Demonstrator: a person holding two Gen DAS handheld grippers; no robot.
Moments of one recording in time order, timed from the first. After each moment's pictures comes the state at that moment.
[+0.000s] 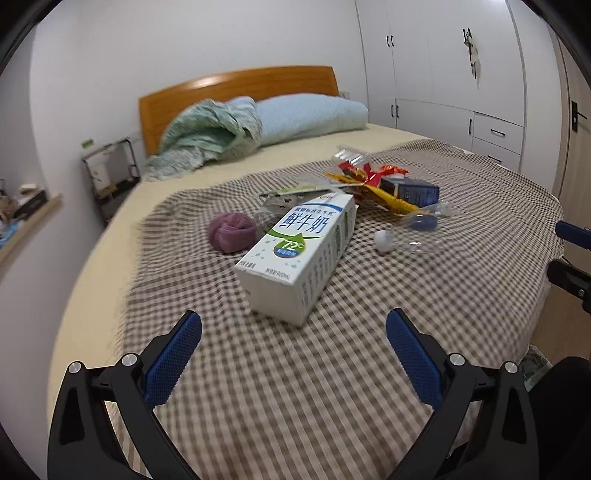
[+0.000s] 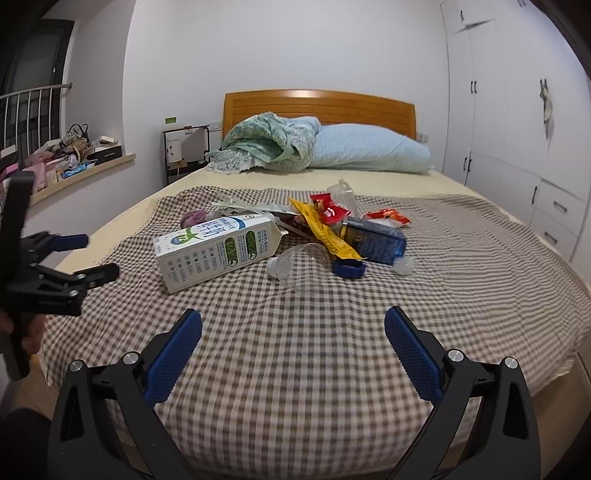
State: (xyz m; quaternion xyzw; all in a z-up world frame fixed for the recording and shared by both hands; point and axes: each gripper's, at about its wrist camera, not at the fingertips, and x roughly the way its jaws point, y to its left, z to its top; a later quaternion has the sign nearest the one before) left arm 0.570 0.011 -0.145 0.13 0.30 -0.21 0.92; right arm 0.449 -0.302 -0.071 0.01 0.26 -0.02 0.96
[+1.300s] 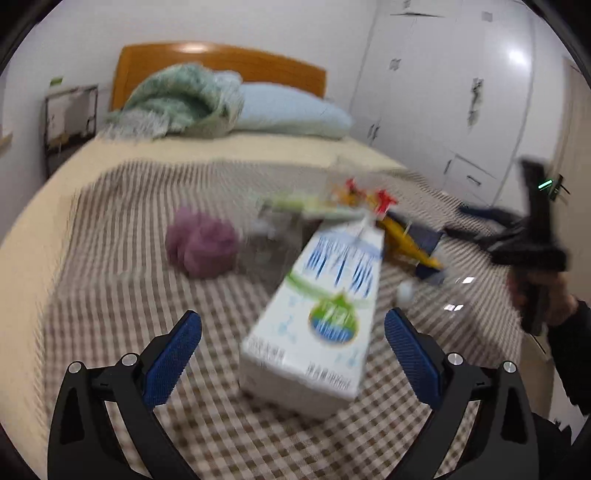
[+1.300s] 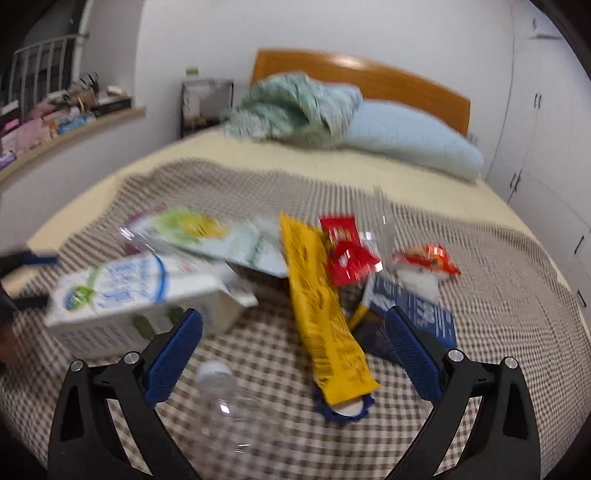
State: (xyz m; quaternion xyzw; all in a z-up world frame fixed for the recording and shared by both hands) left arm 0.700 0.030 -0.165 0.00 0.32 -0.31 0.89; right arm 0.693 -0.347 -0.077 -0.08 0.35 0.04 0.93
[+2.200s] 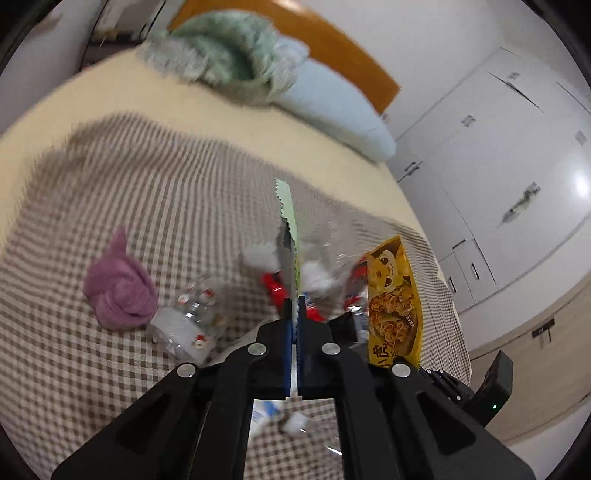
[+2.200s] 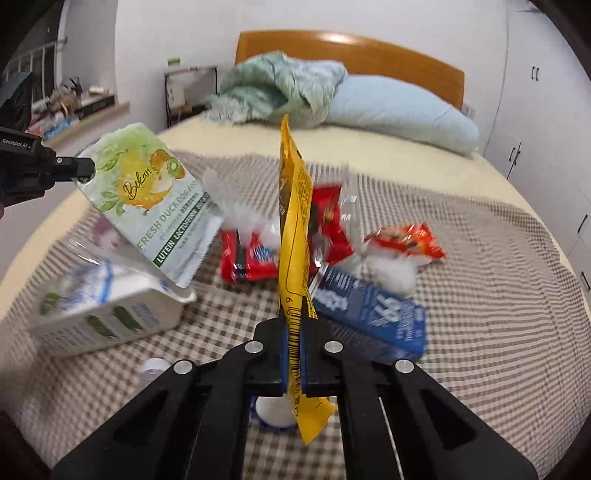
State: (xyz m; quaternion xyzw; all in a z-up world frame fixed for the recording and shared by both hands) left arm 0.797 -0.048 -0.069 -0.20 0.43 -0.25 0.84; right arm 0.706 -0.407 -0.060 -0.04 0.37 0.04 0.93
